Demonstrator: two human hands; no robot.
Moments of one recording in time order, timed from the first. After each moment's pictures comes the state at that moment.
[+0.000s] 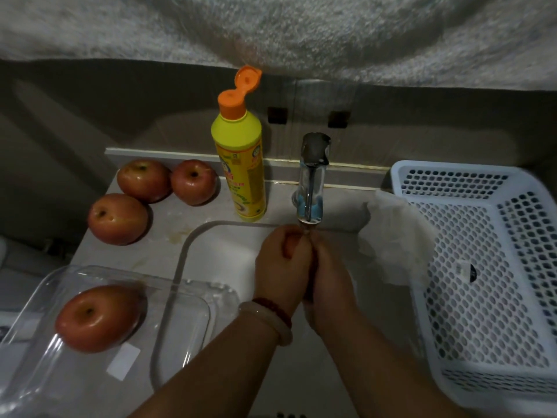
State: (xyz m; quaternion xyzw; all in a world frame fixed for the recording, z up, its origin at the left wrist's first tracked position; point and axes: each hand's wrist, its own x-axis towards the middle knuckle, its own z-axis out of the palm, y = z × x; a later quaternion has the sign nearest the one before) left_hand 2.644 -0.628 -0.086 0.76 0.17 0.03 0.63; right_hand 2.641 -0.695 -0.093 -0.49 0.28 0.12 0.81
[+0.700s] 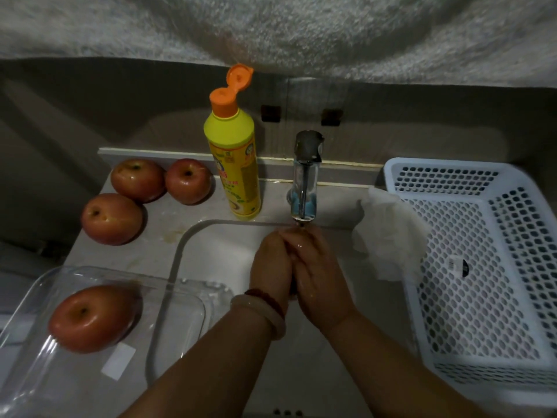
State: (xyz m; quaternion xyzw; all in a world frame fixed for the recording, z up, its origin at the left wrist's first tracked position) left_hand 2.650 -0.628 -0.092 0.60 0.27 -0.07 0.75; right_hand 2.641 -0.712 -0.119 -0.83 -0.15 -0.06 0.53
